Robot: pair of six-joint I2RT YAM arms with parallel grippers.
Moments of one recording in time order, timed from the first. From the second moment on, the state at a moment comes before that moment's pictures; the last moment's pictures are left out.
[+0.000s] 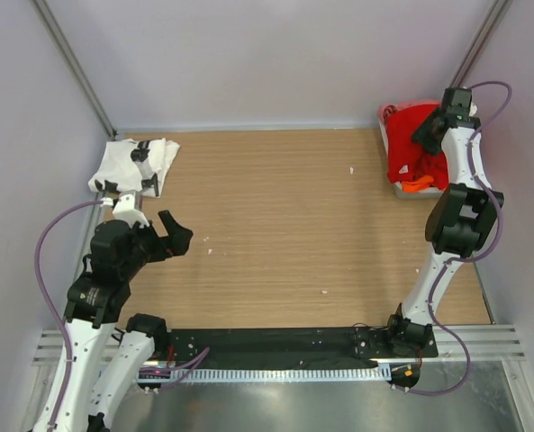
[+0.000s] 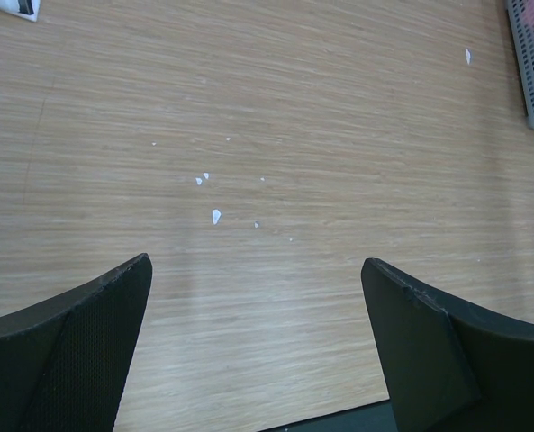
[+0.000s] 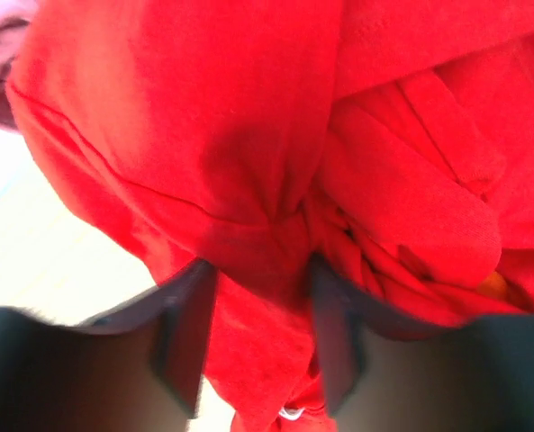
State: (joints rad) left arm -0.21 0.55 0.85 -0.75 0.06 -0.42; right arm -0.26 2.06 1.95 -0.69 0.03 0.49
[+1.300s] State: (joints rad) left arm -0.16 0.55 0.84 -0.75 0.09 -0.42; right arm 0.24 1.33 1.96 -0.49 0.01 0.47
